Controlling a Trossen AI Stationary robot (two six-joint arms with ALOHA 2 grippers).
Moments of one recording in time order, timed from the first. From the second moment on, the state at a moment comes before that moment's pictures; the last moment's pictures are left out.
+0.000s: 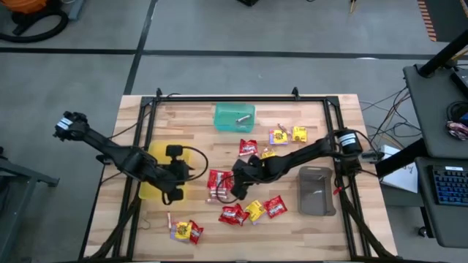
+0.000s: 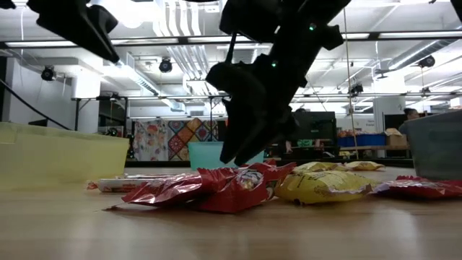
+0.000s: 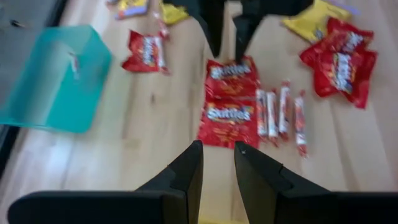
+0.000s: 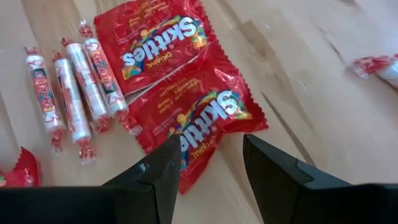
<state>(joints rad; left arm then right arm) -0.50 1.09 0.87 -0.73 -0.52 -0.30 0.16 2.00 1.28 -0.30 0.19 0.65</state>
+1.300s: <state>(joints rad) -0.50 1.16 0.87 -0.71 -0.60 -0.45 0.18 1.75 1.29 -0.62 0.21 0.42</state>
